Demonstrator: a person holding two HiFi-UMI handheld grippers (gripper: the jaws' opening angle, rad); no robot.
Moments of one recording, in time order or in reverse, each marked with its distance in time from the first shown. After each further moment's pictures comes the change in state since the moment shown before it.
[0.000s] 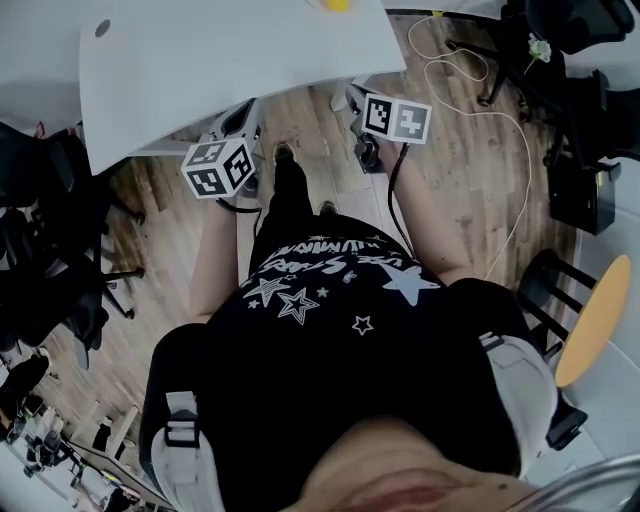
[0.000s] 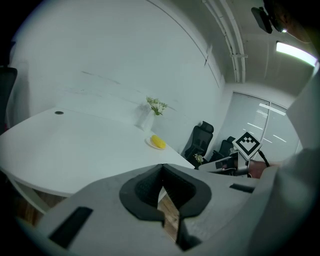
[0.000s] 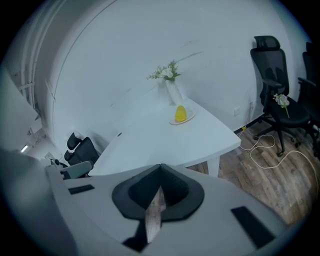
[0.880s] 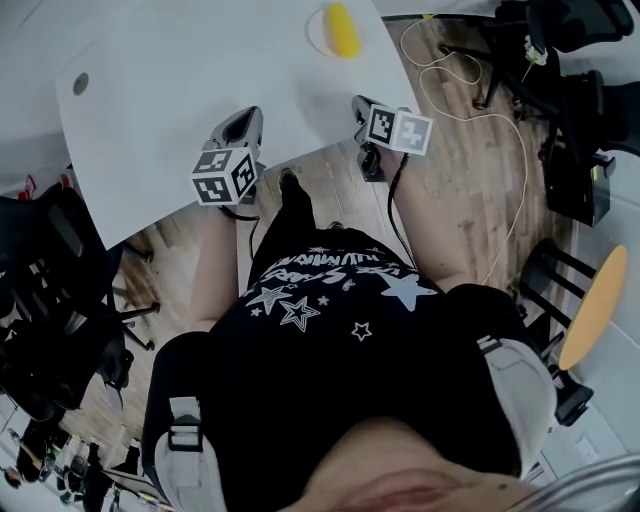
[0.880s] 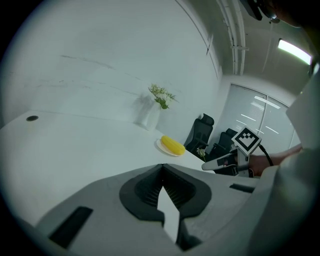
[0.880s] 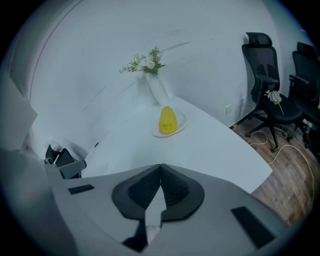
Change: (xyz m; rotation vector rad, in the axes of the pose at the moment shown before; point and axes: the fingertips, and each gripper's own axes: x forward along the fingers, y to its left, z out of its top) left arm 0.136 0.102 0.063 0.078 0.095 -0.073; right arm 0.121 -0.047 0.087 0.111 0.005 -0.142
